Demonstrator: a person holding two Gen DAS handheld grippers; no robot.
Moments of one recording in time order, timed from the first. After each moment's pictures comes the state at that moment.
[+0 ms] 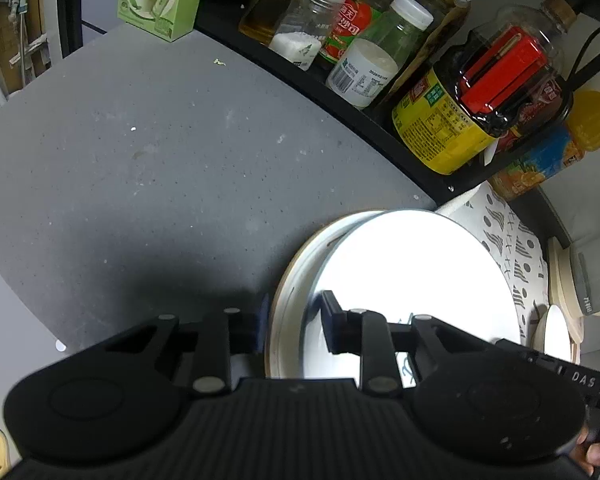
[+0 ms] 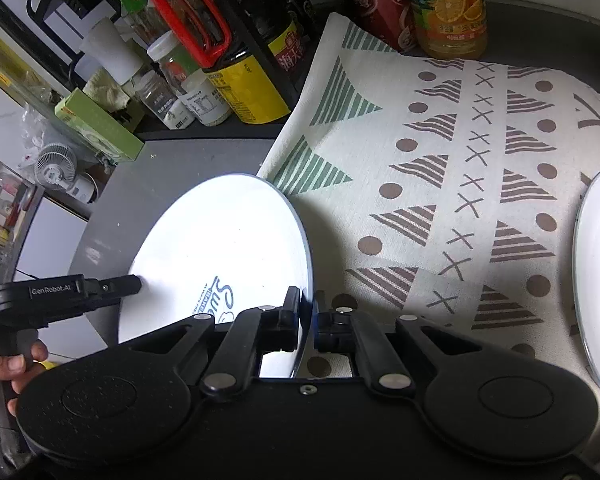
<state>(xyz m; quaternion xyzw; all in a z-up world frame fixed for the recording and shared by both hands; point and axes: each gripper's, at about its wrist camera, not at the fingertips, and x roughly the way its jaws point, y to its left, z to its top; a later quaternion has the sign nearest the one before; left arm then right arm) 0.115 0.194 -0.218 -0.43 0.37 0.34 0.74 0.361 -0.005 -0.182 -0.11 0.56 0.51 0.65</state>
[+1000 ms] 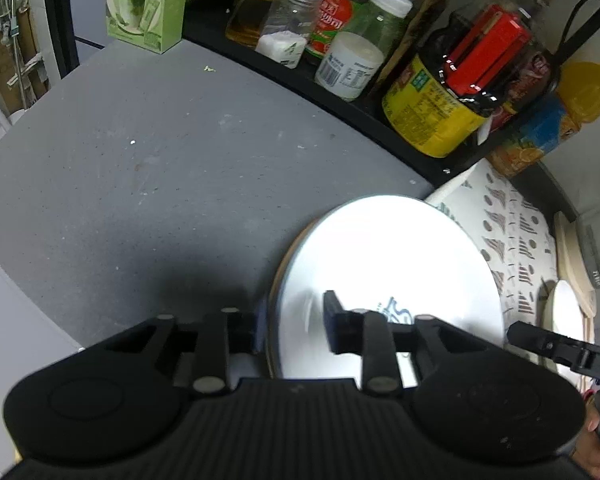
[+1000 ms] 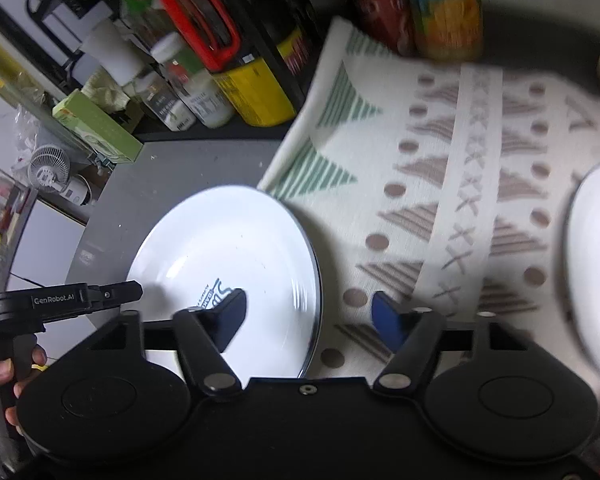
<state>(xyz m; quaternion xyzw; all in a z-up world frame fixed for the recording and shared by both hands) 0.120 0.184 -0.205 -0.40 0.40 0.34 0.75 0.352 -0.008 -0.162 -0.11 0.55 0.50 0.65</state>
